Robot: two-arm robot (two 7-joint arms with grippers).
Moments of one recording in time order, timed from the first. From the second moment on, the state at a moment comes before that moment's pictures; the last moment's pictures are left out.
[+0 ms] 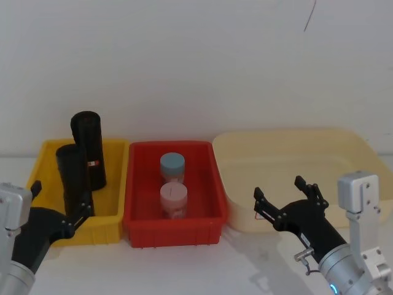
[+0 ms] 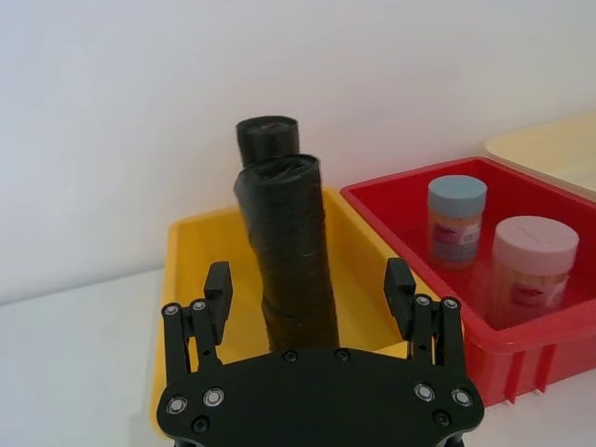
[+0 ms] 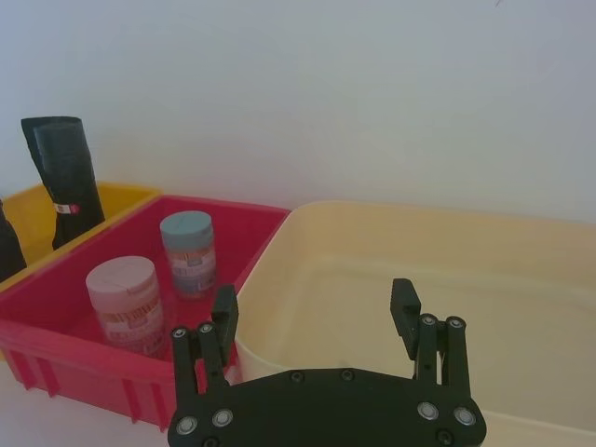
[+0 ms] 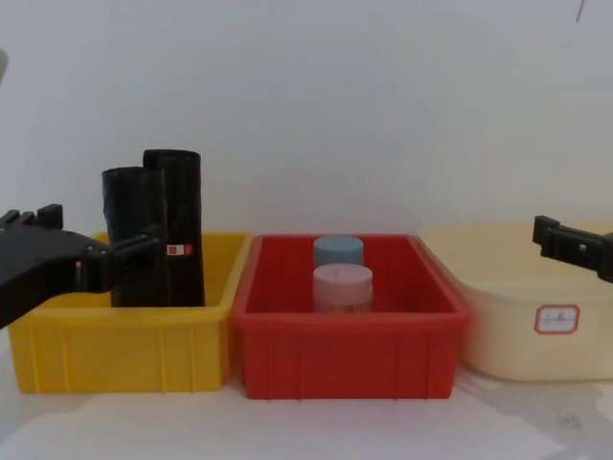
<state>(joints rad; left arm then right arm) 0.00 0.37 0.29 -1.77 -0.21 -0.01 0.08 -0.01 0.34 -0.23 -1.77 0.29 0.03 0.07</state>
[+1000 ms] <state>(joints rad) -0.15 0.32 0.27 -1.58 -0.25 -0.03 -0.02 -0.01 0.34 -0.23 -1.77 0.29 0.03 0.07</state>
